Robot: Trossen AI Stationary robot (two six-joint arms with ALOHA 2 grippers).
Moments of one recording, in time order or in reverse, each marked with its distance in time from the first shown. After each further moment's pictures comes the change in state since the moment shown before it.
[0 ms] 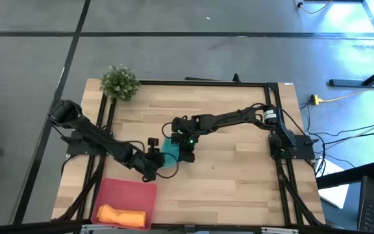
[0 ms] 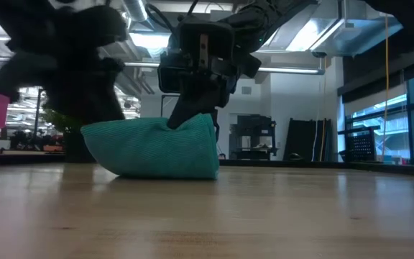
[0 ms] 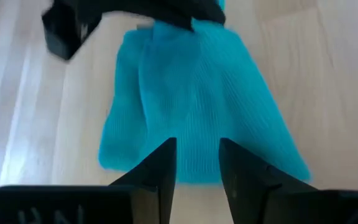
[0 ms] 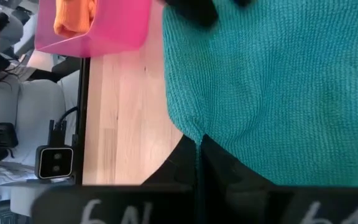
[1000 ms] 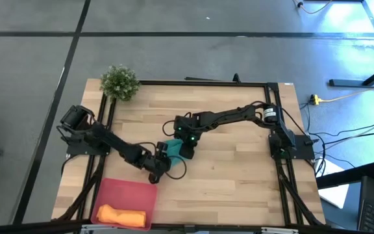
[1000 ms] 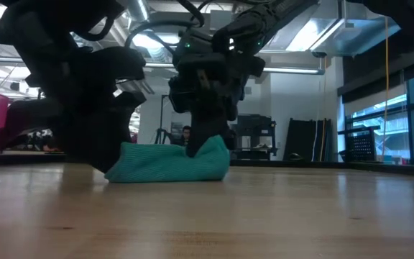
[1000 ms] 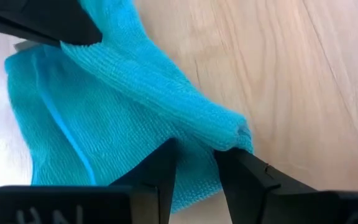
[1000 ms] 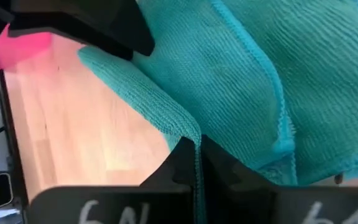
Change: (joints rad) left arm 0.061 0.210 0.004 0.166 0.186 0.155; right arm -0.042 0.002 0.000 -0.165 0.213 0.051
